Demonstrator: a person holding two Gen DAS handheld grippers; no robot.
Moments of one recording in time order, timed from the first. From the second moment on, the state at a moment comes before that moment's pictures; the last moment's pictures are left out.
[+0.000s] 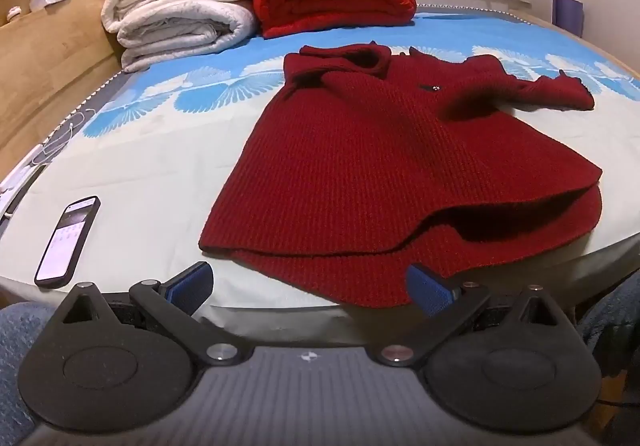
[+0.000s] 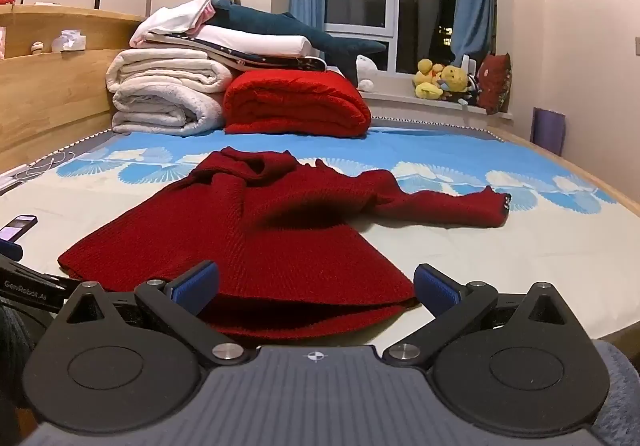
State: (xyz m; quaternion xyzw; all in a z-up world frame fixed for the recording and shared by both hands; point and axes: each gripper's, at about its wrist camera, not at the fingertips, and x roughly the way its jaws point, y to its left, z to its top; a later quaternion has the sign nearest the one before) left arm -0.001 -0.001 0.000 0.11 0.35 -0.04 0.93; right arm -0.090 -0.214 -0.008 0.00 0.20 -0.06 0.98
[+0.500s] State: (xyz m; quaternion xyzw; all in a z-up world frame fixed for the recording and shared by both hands) left arm 0.010 -0.006 -0.004 0.11 0.37 -0.05 0.92; right arm -0.077 -0.216 -0.010 0.02 0.22 -0.05 0.97
